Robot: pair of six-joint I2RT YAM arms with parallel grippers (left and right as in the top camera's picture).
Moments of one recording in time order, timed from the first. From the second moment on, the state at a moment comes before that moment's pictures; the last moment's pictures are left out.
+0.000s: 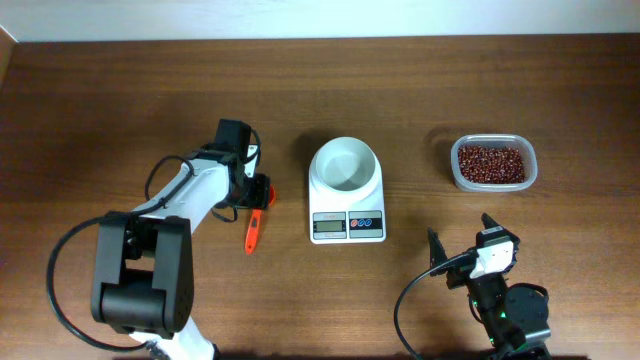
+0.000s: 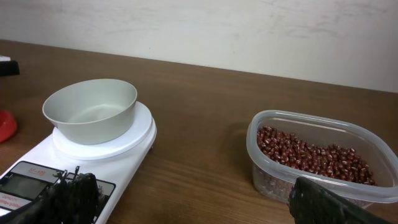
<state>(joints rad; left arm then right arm) -0.14 1.84 1.09 -0.63 0.01 -0.08 0.20 0.09 0.01 -0.07 -0.04 -0.03</state>
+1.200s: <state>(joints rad) -0.21 1.73 0.96 -0.59 0.02 -0.11 0.20 0.09 0.01 -0.07 -0.04 -0.03</state>
